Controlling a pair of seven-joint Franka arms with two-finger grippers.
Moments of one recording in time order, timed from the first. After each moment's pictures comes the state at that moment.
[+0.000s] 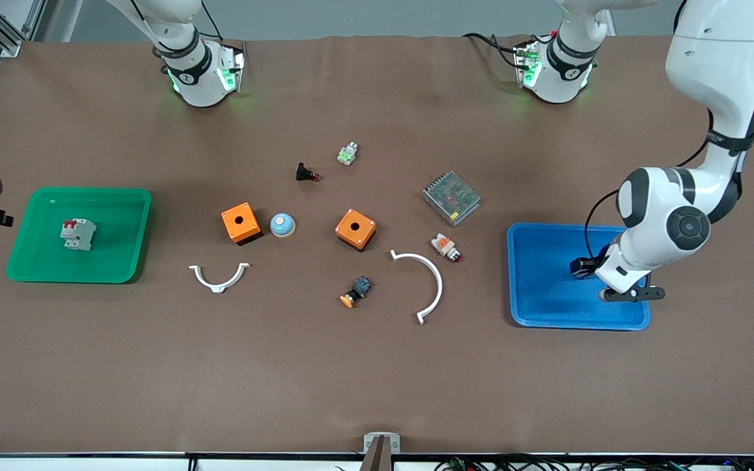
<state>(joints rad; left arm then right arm) 0.00 0.49 -0.05 -1.98 0.04 2.42 -0.10 -0.38 0.28 -0.08 -1.75 -0.05 1.88 -0.36</state>
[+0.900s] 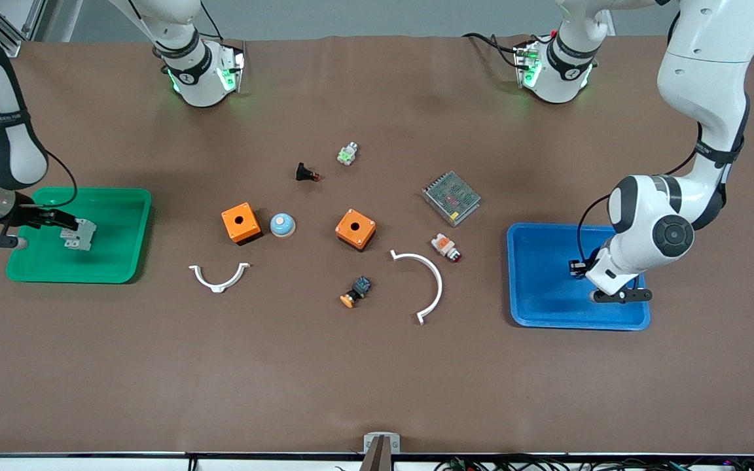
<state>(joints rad) 0.00 0.53 -0.05 -1.98 0.04 2.43 -0.09 -0.42 0.31 -0.08 -2.16 -0.05 2.41 -0.39</state>
